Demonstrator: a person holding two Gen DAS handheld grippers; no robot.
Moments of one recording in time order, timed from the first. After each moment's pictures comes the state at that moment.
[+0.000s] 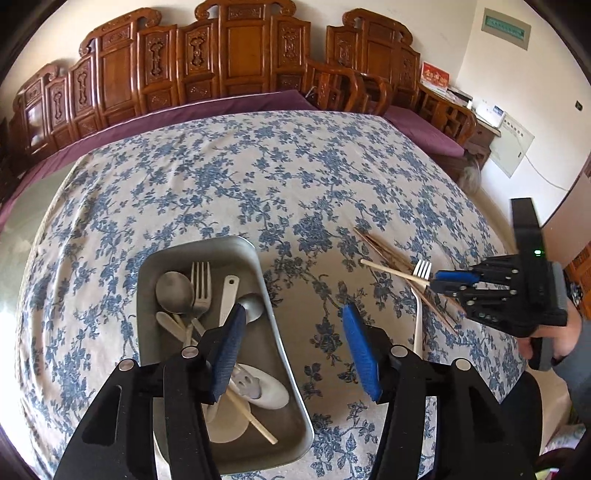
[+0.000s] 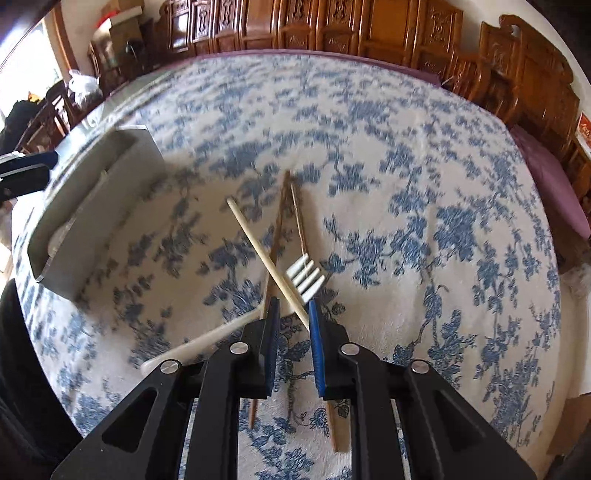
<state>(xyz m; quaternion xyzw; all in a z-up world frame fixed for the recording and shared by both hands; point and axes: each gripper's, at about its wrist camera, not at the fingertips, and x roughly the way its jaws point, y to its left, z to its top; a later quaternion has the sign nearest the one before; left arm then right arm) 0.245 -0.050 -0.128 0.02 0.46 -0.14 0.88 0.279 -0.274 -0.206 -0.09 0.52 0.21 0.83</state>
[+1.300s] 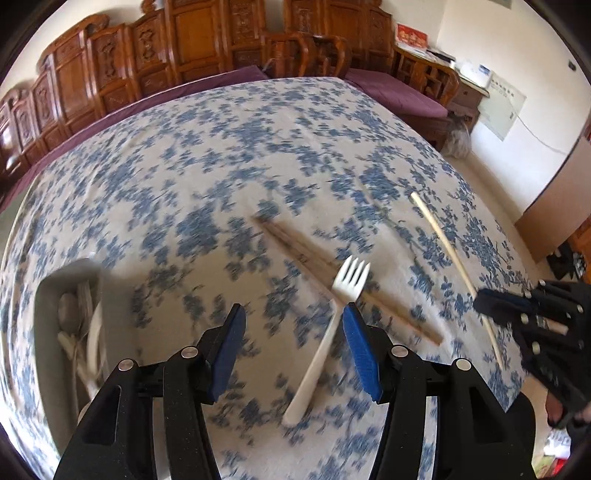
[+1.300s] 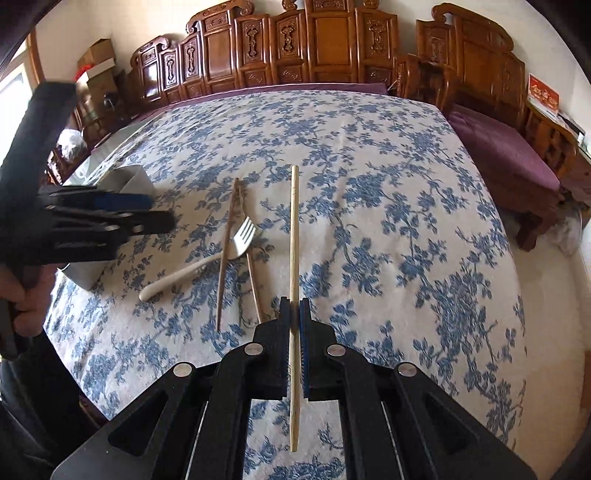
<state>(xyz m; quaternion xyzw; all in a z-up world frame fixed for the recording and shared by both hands) 0.271 -0.193 -0.171 0.07 0.49 -0.16 0.85 0.203 -0.367 -0.173 -0.01 0.47 0.16 0.87</state>
